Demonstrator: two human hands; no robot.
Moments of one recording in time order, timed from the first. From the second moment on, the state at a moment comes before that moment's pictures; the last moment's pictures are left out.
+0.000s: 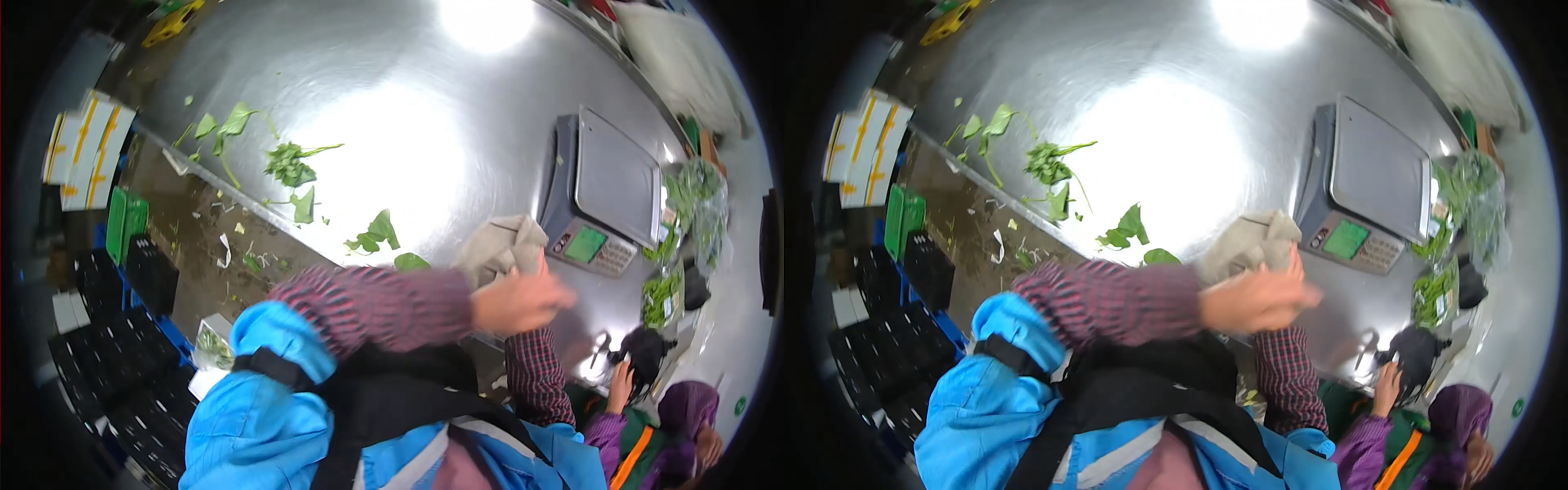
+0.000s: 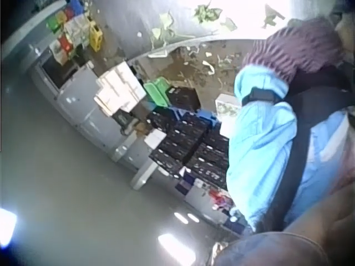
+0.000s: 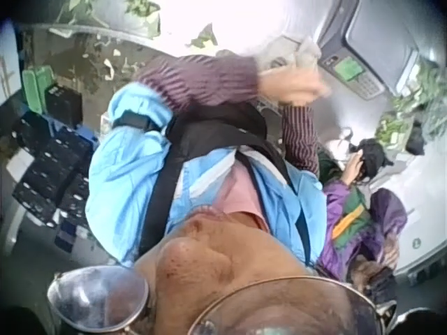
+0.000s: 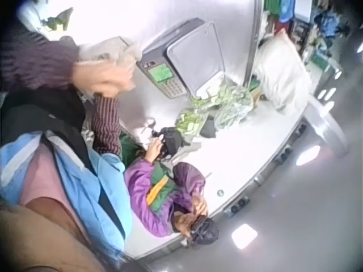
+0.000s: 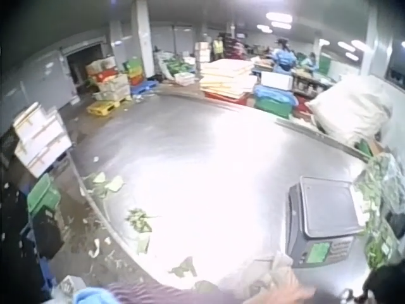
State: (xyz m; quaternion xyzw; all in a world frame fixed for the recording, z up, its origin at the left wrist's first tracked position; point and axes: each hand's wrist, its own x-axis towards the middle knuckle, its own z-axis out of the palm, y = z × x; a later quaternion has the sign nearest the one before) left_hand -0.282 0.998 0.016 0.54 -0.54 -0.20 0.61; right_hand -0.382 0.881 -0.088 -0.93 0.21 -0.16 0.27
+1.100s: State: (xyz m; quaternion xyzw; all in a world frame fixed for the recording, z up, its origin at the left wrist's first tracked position) left_hand -0.184 1.727 -0.115 0.62 0.30 -0.08 0.72; right_hand 0.166 1.510 -0.154 -0.96 0.05 -0.12 0.26
